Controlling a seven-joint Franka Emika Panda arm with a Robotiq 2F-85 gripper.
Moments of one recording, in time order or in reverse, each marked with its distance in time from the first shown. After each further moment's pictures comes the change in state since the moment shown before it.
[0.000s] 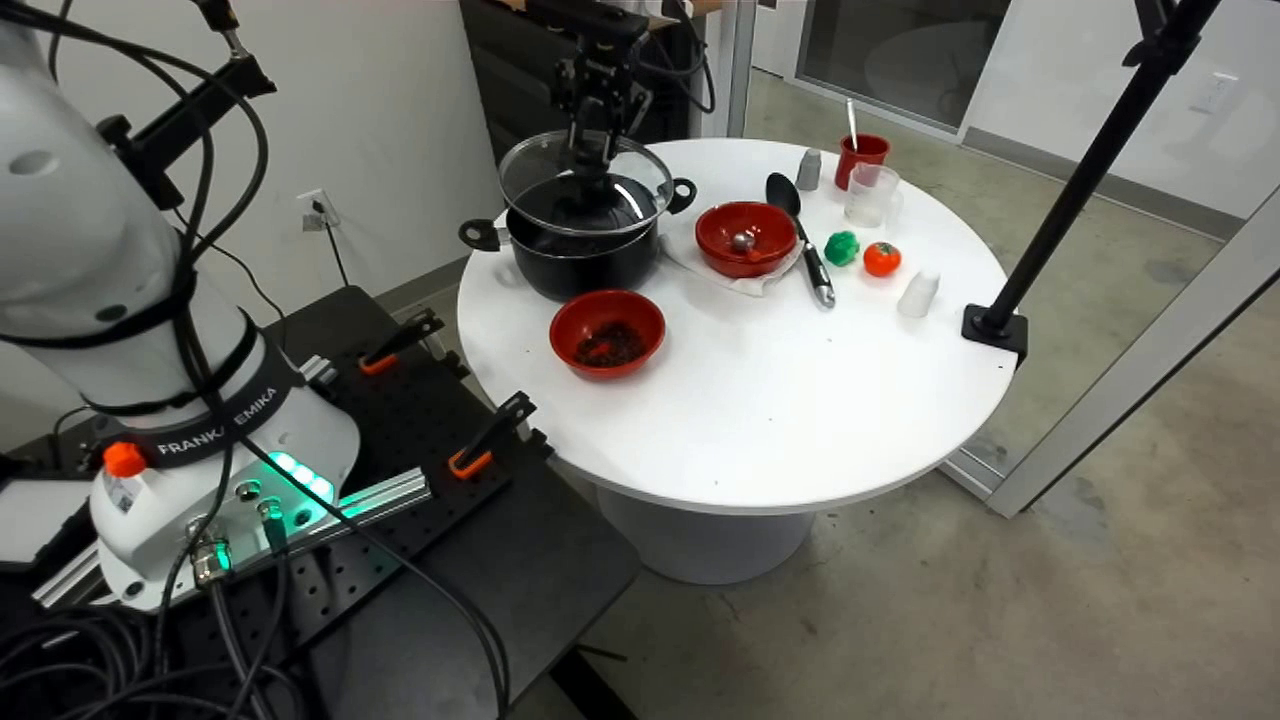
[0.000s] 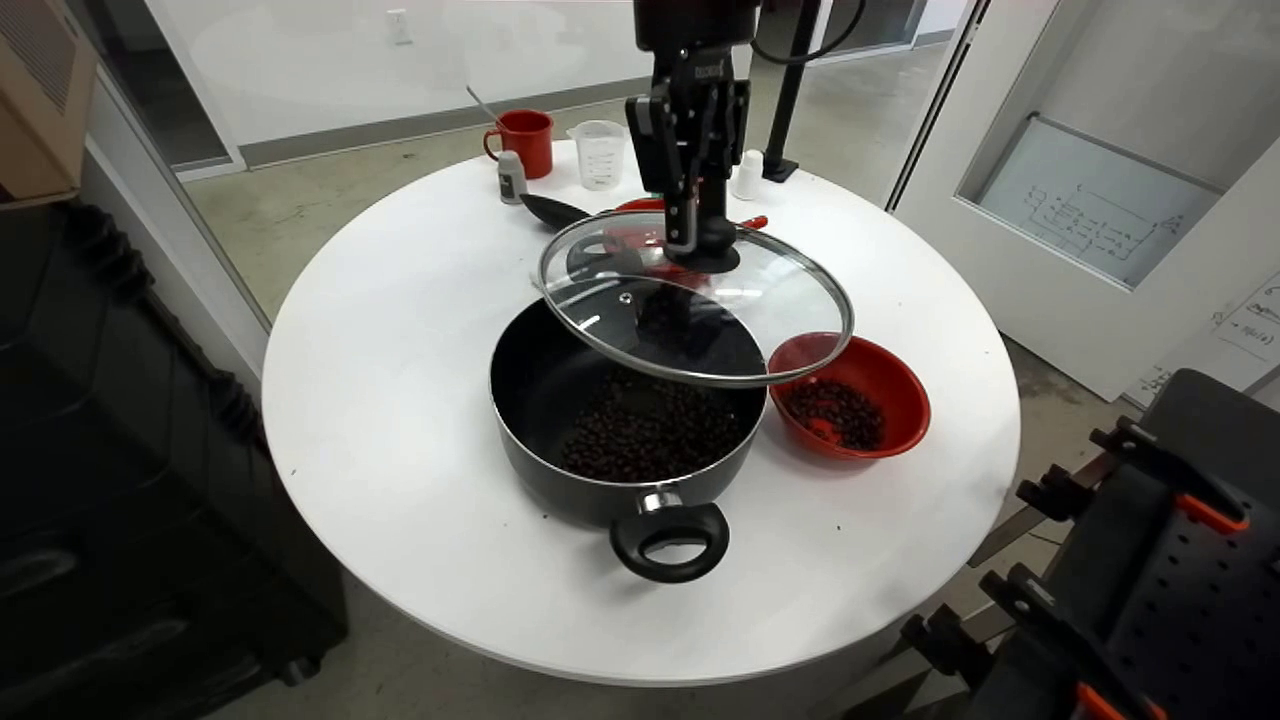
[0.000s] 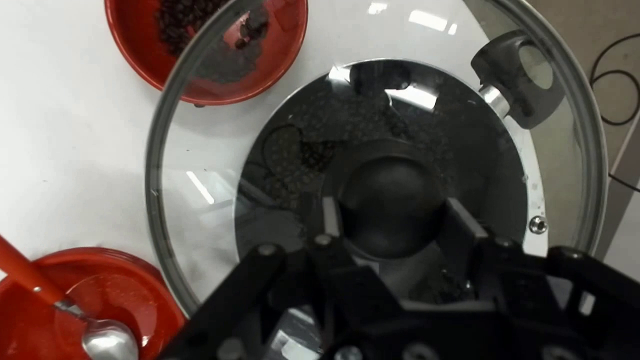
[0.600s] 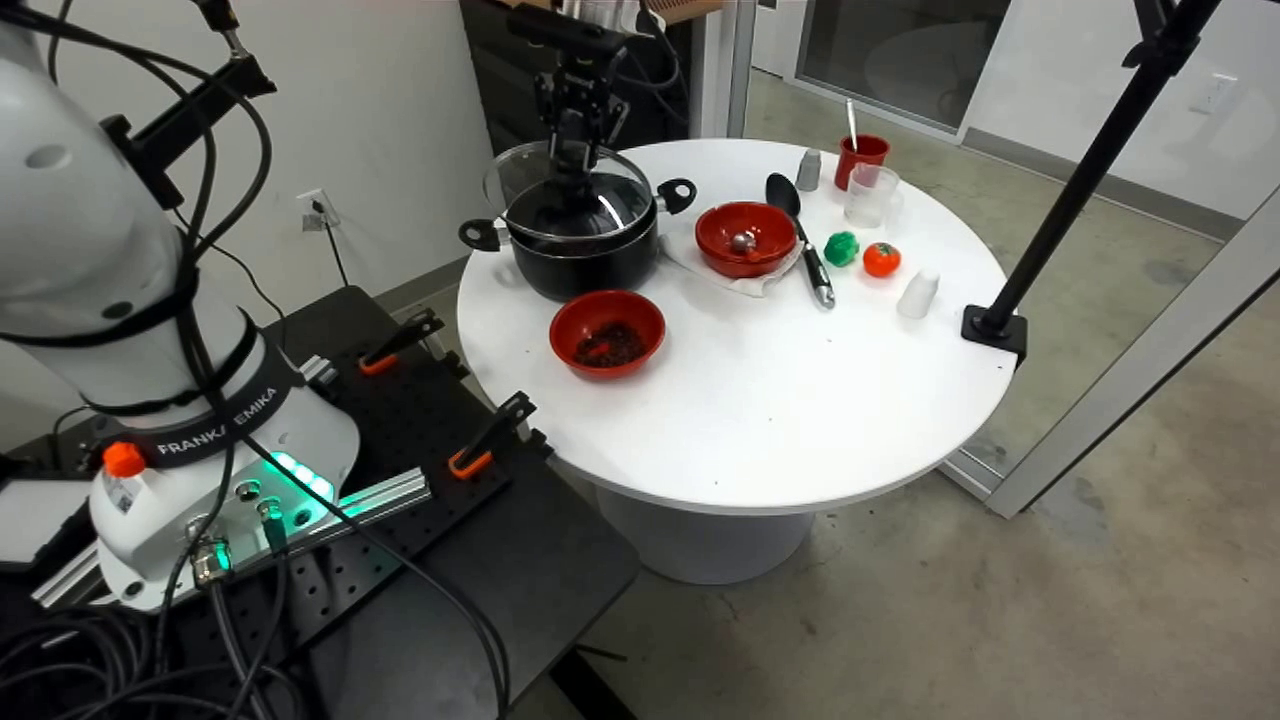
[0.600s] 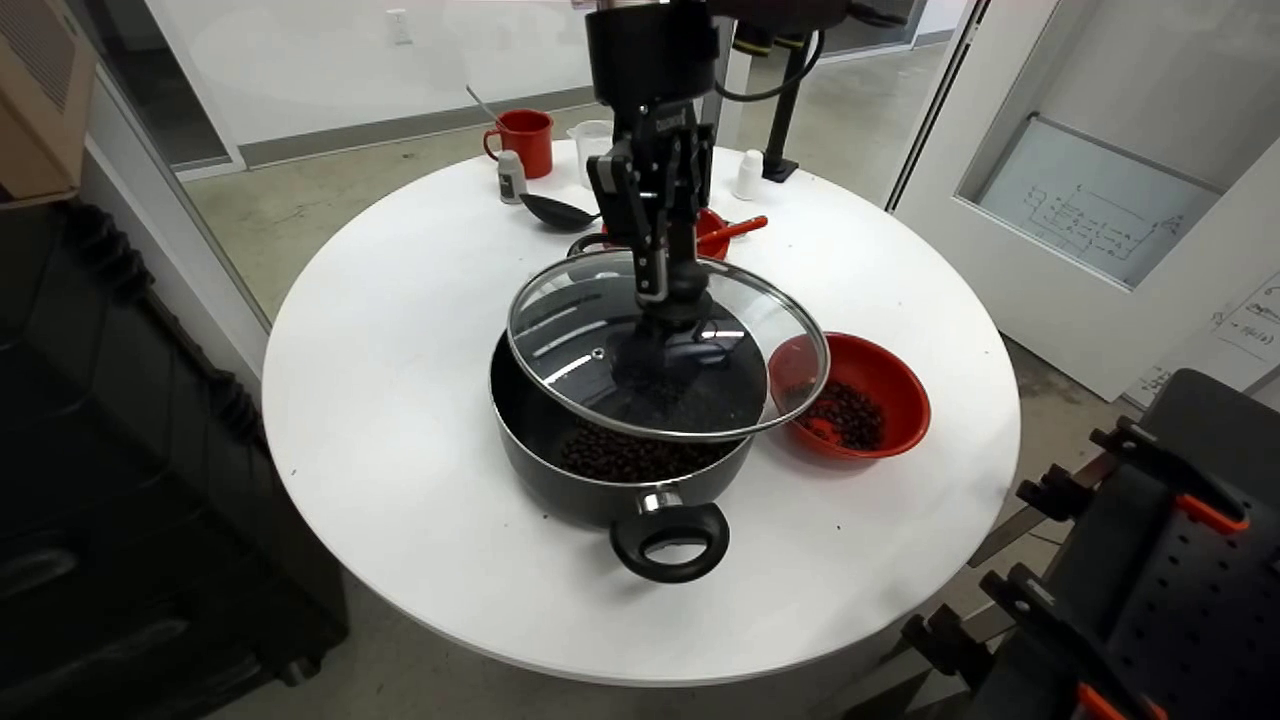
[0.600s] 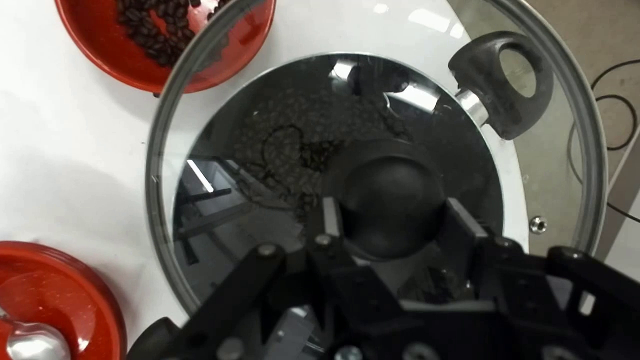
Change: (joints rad) arm 0.045 0.045 0.023 0.002 -0.008 0.029 0.014
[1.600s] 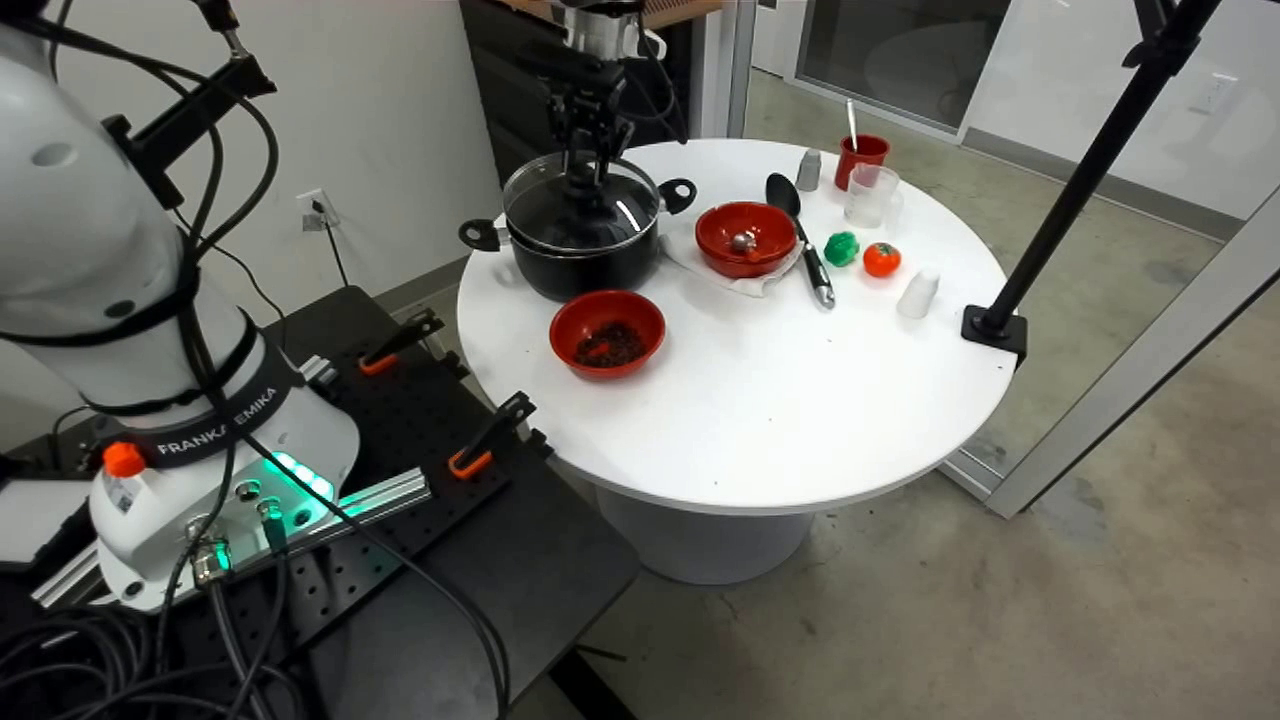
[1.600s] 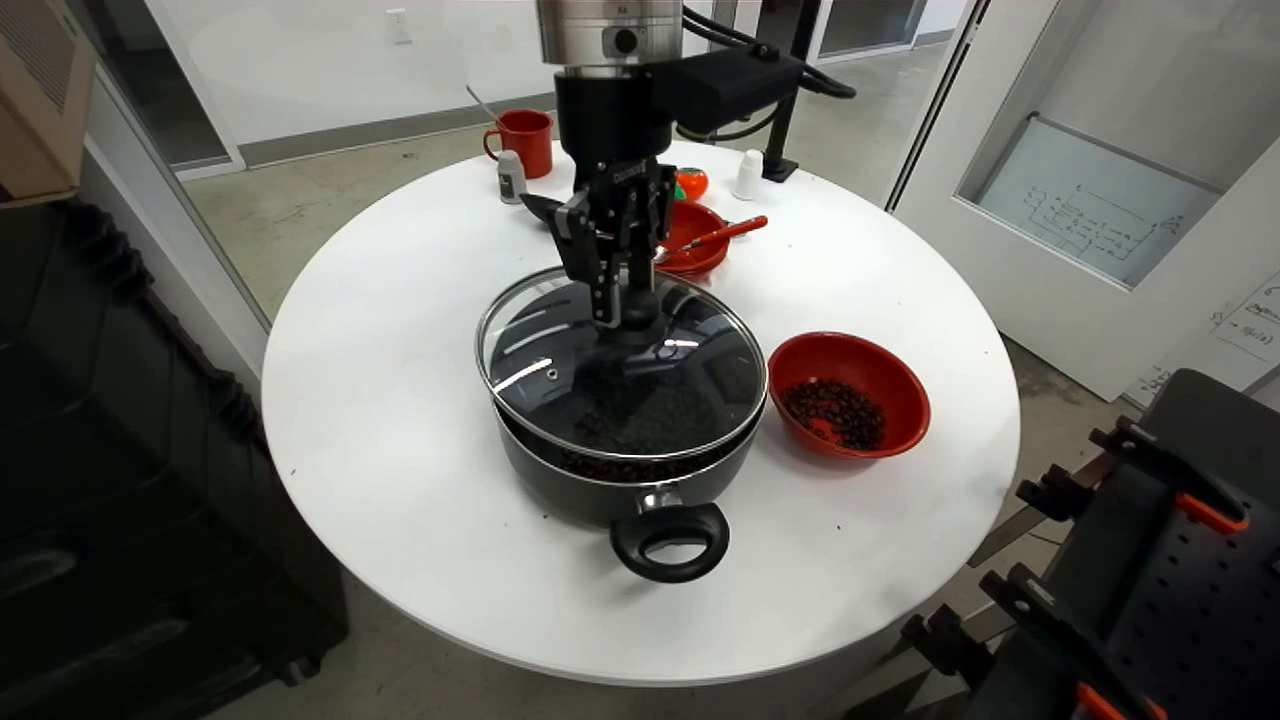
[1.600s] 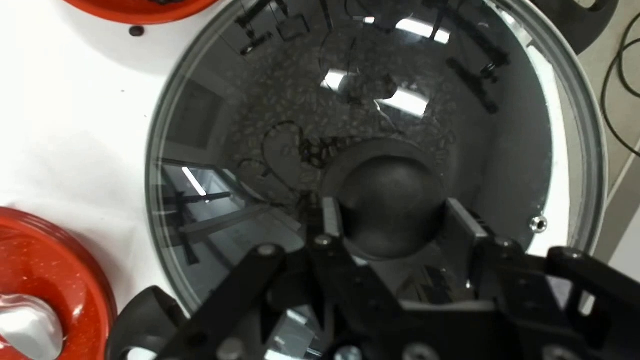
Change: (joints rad) arm 0.018 0.094 0.002 0.022 -0.005 0.167 0.056
